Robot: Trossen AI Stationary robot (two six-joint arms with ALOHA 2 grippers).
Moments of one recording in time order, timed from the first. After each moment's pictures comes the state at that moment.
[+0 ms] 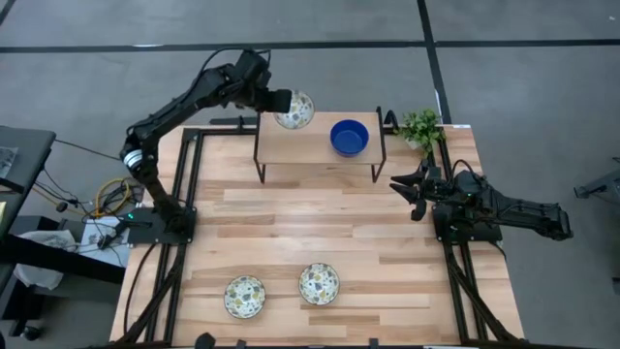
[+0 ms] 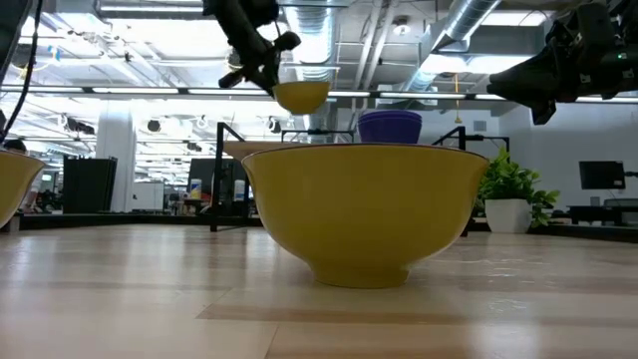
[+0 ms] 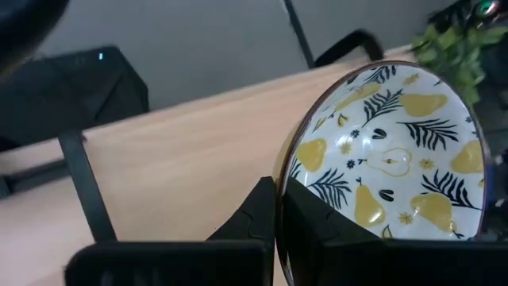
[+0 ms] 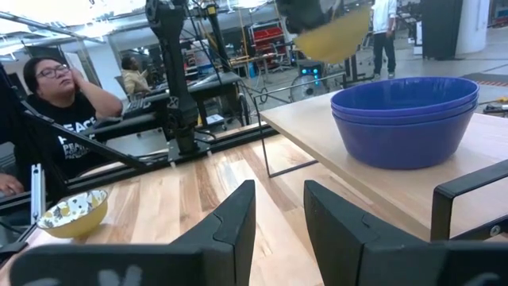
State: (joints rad) left arm 0.67 1.56 1.80 -0.94 0.05 -0.54; right arm -0.19 0.10 0.14 -0.05 0.05 0.15
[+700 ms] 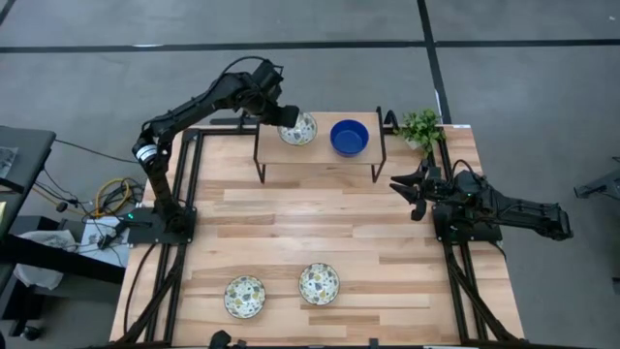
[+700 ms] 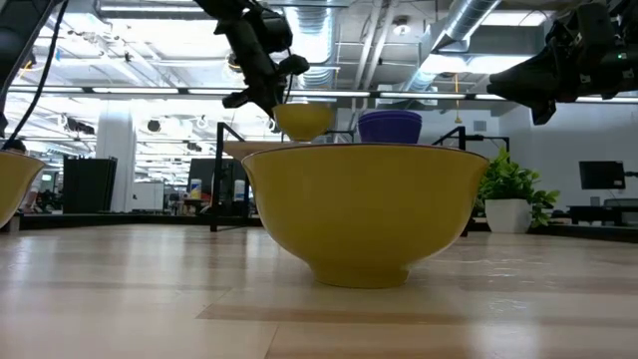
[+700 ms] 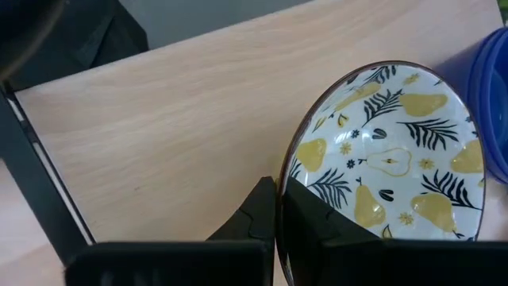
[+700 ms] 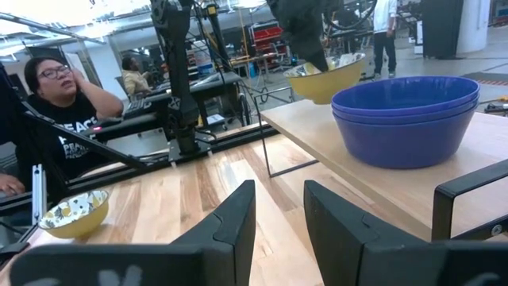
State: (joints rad) left arm 0.65 1.66 1.80 -1.03 0.11 -0.48; right arm -0.19 0.10 0.14 -0.05 0.05 0.16
